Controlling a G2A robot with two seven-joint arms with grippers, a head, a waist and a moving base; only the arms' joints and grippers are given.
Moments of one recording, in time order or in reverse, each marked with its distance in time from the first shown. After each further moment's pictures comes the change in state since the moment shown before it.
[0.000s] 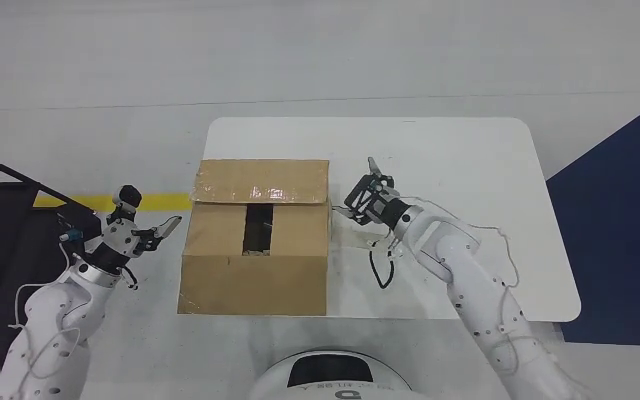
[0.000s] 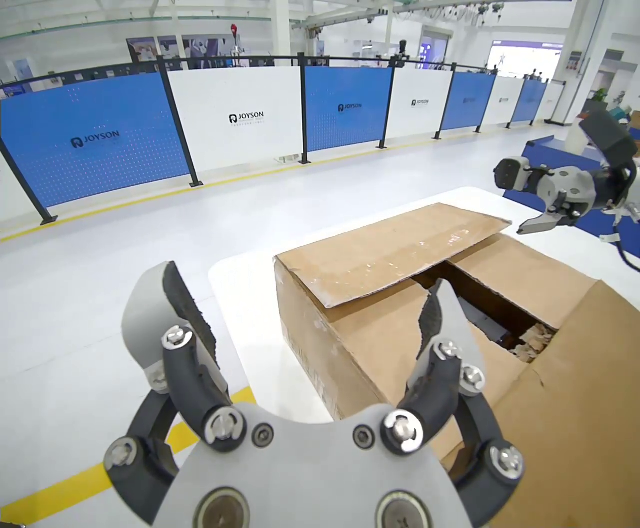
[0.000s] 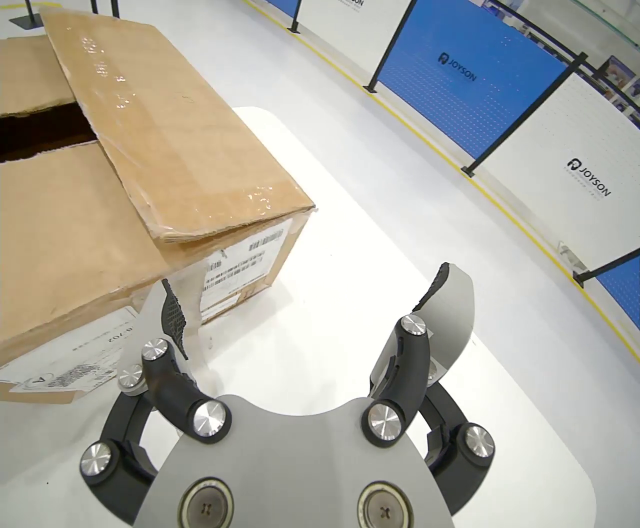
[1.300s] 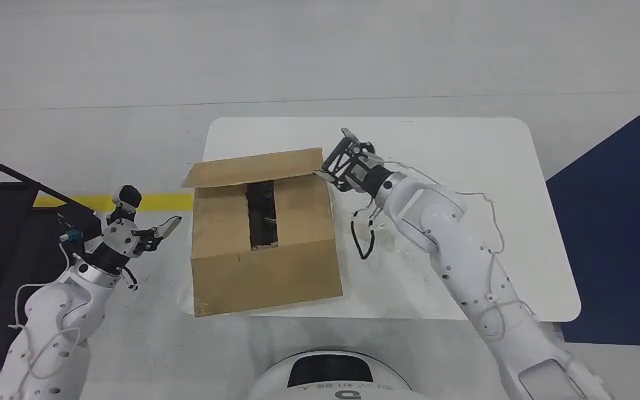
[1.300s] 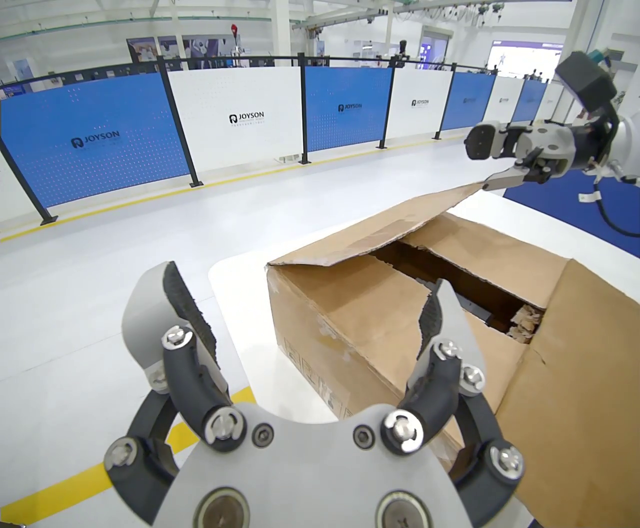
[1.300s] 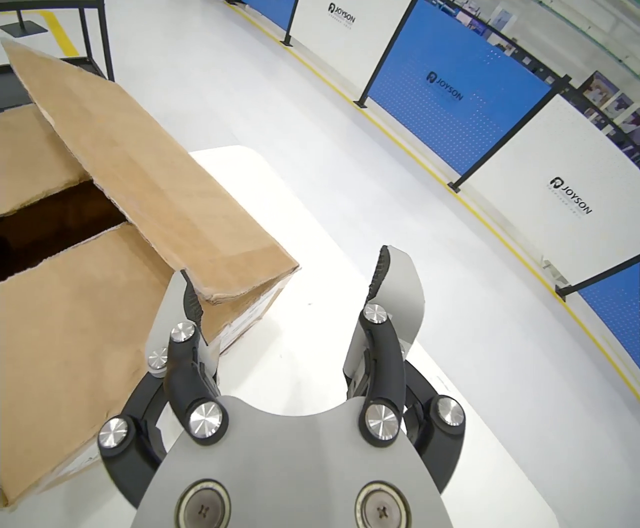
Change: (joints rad) left arm 0.000 0.000 0.000 0.000 0.000 0.000 0.000; right arm 0.234 -0.046 -0.117 0.030 0.051 0.103 0.142
